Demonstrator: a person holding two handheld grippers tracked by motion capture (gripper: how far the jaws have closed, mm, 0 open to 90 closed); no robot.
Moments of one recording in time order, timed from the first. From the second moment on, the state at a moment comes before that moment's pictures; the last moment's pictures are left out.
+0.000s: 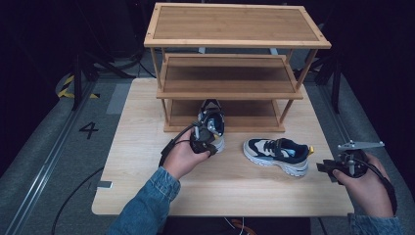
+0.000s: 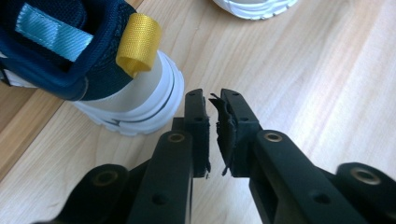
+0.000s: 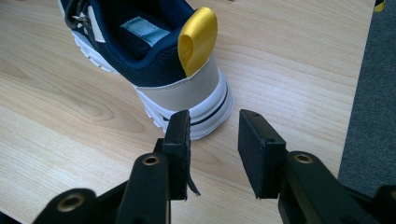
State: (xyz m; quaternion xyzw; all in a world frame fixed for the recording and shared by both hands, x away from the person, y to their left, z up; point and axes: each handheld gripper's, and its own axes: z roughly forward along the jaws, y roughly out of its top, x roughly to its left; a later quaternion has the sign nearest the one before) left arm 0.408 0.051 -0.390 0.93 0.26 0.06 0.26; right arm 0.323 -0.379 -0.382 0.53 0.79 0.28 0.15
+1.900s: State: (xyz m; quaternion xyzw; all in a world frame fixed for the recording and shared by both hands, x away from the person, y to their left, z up) left arm 0.474 0.048 -0.388 0.86 0.39 0.16 0.28; right arm 0.312 -0.392 -0.385 0.55 0.78 0.27 0.15
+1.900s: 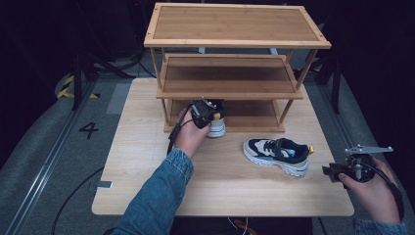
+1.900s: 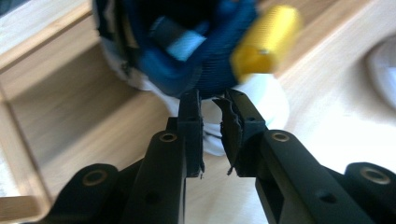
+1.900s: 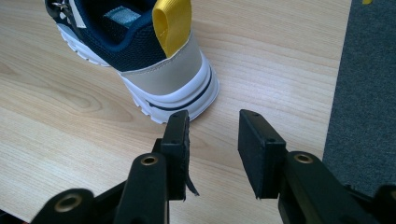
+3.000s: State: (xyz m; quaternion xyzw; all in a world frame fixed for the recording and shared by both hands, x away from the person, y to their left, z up) left arm 0.466 0.049 -0.393 0.86 0.36 0.15 0.31; right arm 0.325 -0.382 -0.383 0.53 0.79 0.28 0.15
